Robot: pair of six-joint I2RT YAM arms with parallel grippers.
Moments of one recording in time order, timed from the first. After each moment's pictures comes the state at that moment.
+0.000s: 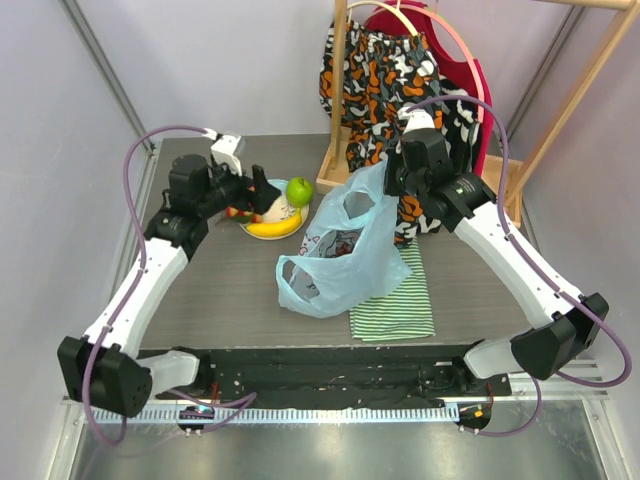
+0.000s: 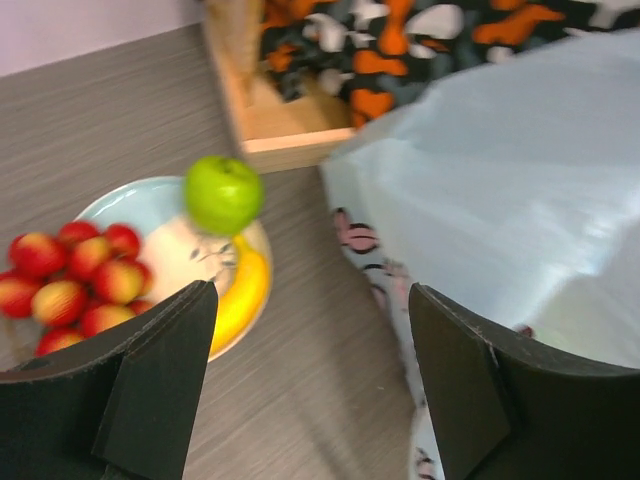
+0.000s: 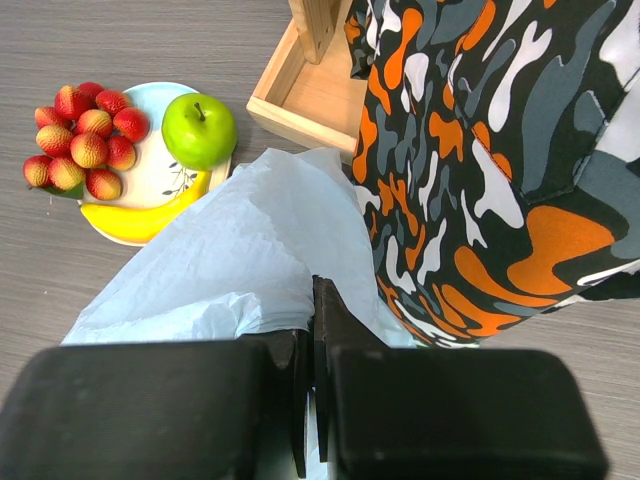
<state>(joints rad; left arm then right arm) -0.30 1.18 1.11 -0.21 0.38 -0.11 0.53 1.40 1.52 -0.63 0.25 0.31</state>
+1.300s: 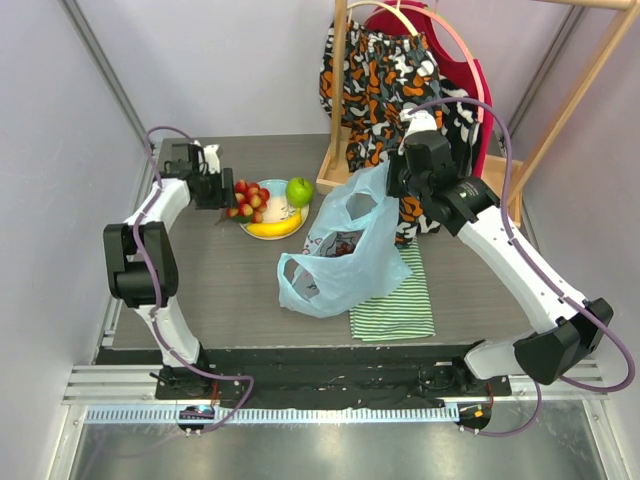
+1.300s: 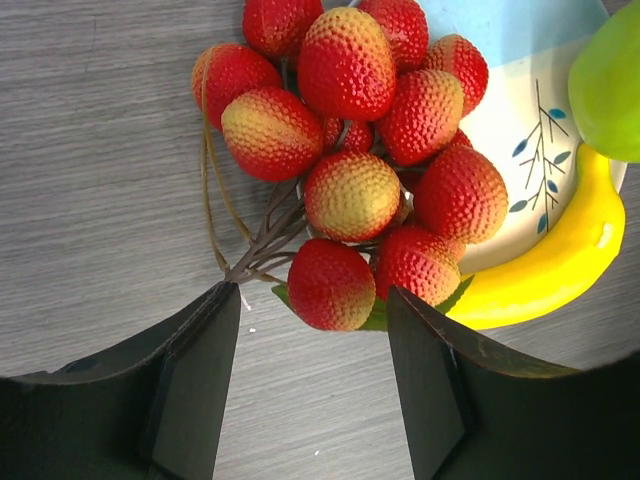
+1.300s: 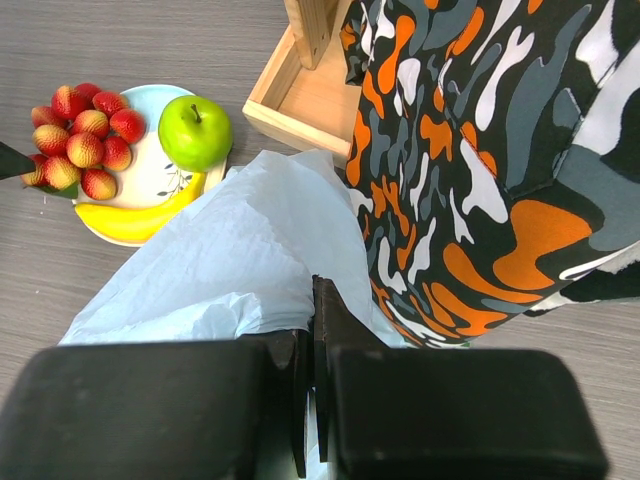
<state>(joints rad) 0.04 1.86 1.42 -0.50 0.29 0.00 0.53 1.37 1.49 -0.61 0.25 0.29</state>
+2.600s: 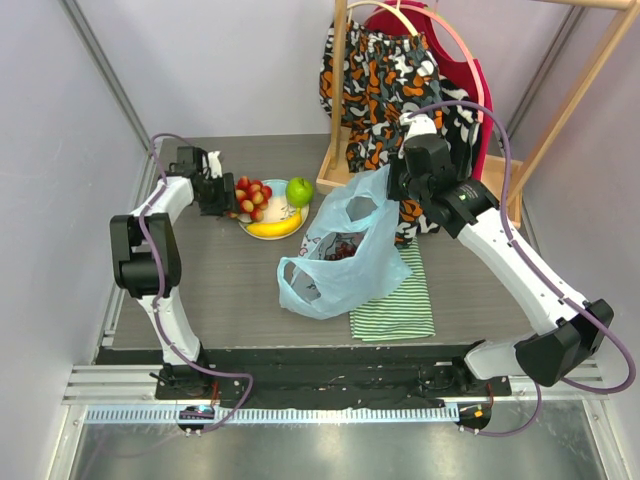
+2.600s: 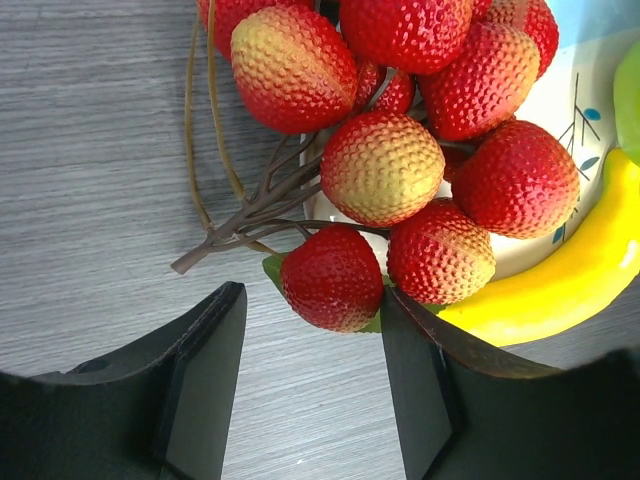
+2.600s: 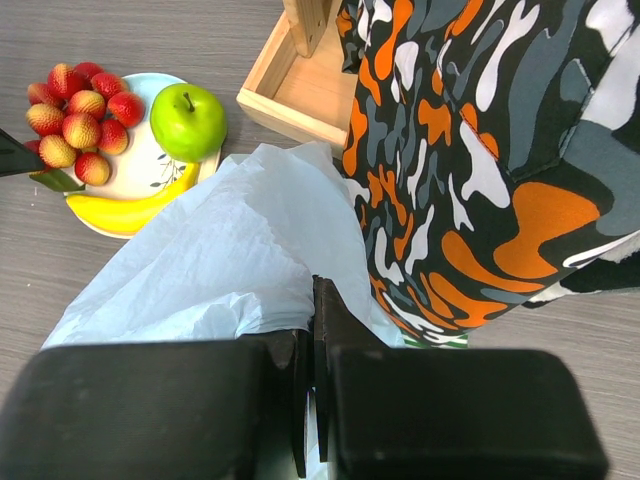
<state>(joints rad) 0.04 1.95 1.46 -0.54 0.29 -0.07 0.53 1.36 1.46 -0.61 0.25 0.29</state>
